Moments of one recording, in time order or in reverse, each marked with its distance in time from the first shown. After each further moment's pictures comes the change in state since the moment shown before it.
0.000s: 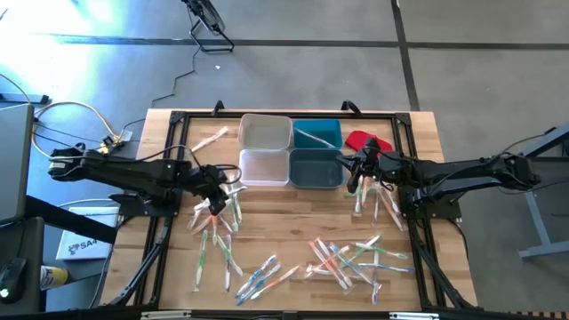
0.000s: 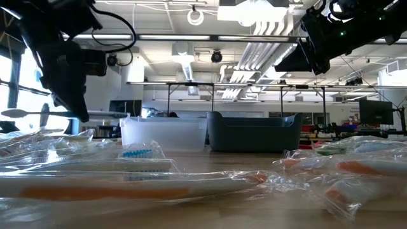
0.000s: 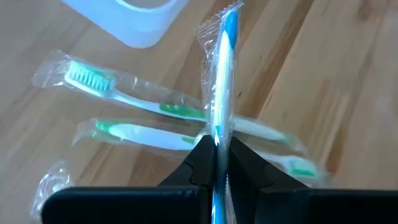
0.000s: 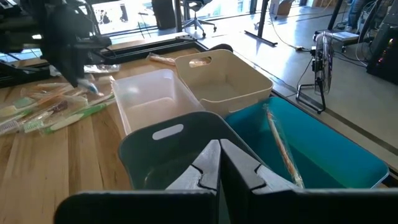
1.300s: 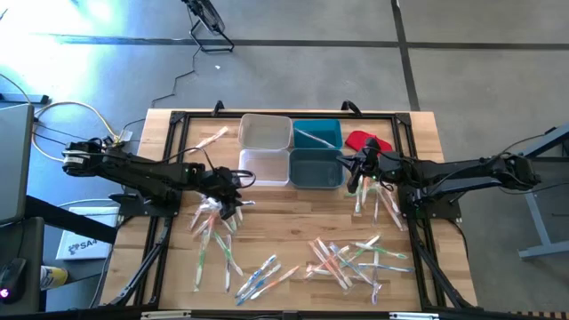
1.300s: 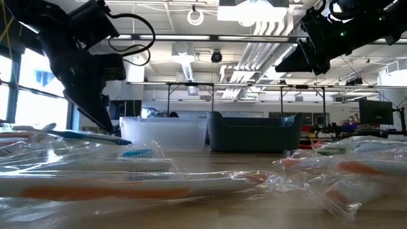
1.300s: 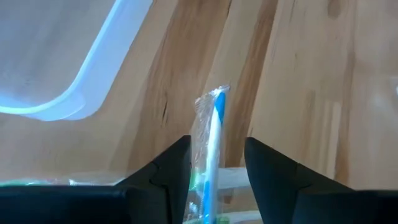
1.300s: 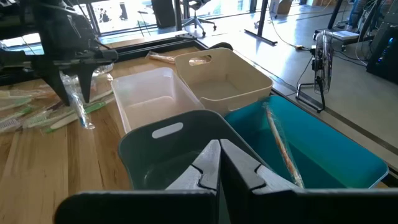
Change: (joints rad) left arm 0.000 0.229 0.002 0.301 0.054 0.199; right arm 0.000 0.000 0.000 -0.006 0.000 0.000
